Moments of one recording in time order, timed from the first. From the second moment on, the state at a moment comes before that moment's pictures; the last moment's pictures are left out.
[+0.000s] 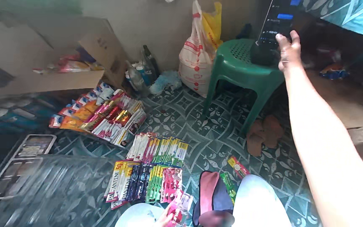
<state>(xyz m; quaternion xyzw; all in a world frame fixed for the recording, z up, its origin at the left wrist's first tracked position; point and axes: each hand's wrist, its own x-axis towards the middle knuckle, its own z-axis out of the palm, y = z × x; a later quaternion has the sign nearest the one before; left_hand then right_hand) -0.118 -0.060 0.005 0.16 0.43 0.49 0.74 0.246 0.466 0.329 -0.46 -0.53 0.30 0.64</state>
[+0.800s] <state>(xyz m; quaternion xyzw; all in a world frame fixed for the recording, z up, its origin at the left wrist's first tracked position) -0.116 -0.055 0.009 0.12 0.42 0.48 0.76 0.232 0.482 0.332 -0.47 -0.50 0.30 0.66</state>
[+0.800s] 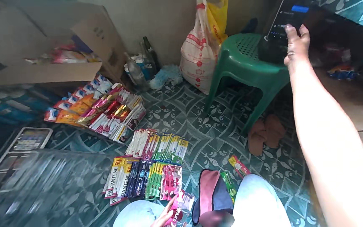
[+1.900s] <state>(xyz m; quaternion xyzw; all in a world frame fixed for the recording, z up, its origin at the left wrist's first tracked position) -0.117 -0.053 0.008 0.12 0.40 0.48 0.77 0.240 0.484 0.341 -0.46 -0.51 0.27 0.67</state>
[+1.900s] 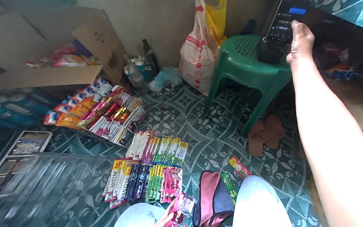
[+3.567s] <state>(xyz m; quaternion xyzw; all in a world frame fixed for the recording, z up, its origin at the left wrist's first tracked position) -0.066 -0.021 0.066 0.07 0.06 0.62 0.78 0.229 0.043 0.216 -0.13 -0.56 0.77 0.27</state>
